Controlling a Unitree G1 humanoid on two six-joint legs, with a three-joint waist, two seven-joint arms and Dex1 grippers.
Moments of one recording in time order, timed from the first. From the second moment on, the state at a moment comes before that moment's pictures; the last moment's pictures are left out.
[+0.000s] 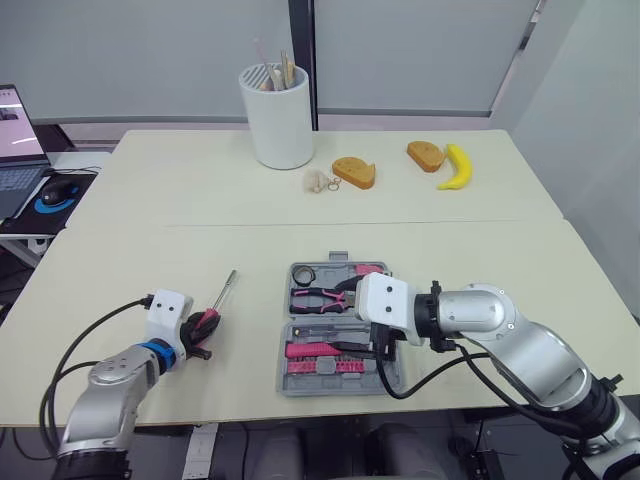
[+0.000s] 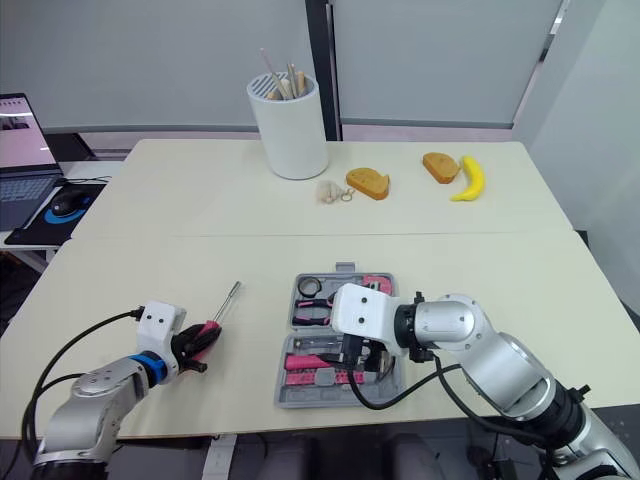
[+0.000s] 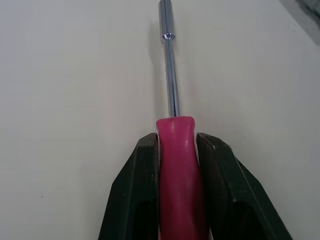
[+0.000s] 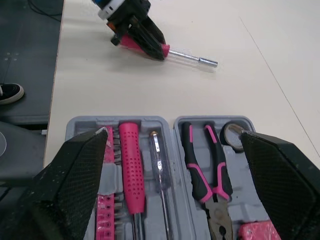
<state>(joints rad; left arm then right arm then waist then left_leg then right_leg) 0.04 0.63 0.21 0.00 -0.27 0.41 -0.64 -0.45 -0.61 0.46 -0.68 0.16 0.79 0.81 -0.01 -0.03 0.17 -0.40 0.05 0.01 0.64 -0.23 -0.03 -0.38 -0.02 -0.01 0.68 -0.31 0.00</state>
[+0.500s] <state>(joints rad) -0.05 0.89 -0.20 -0.45 -0.25 0.37 -1.12 -0.19 -0.94 0.16 -0.85 0.38 0.82 0.94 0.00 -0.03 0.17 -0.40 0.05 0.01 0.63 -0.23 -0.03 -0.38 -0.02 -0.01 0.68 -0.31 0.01</state>
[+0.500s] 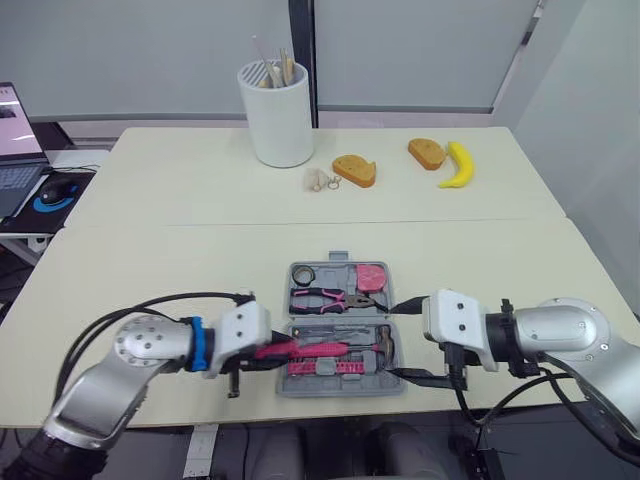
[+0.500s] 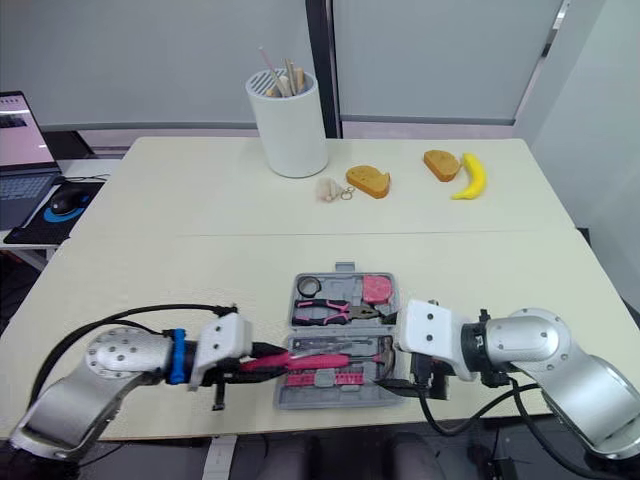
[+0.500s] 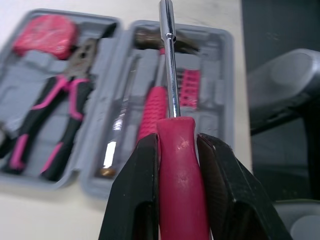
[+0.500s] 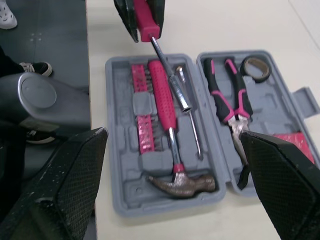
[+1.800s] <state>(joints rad) -0.22 0.77 -0.46 -0.51 -0.02 0.61 -1.06 -0.06 -1.03 0.11 -0.93 0.43 0.84 0.88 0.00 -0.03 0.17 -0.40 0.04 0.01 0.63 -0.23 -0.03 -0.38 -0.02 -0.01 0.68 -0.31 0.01</state>
